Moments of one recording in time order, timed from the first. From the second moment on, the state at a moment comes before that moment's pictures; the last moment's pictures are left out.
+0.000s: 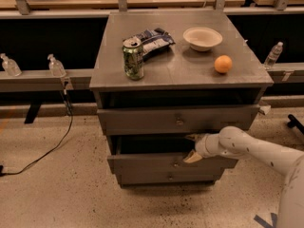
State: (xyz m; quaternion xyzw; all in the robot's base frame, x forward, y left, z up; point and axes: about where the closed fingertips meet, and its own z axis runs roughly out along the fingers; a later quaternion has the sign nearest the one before) arm 0.663 -0.180 0.442 -0.64 0.67 0.02 0.37
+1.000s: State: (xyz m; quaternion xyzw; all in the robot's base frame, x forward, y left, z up) arm 0.659 -0.170 0.432 -0.62 0.68 -0.01 0.39
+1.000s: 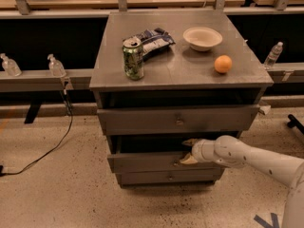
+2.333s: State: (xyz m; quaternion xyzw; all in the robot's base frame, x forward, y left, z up) arm 0.665 -0.176 0.434 -0.61 0.69 -0.02 0.39
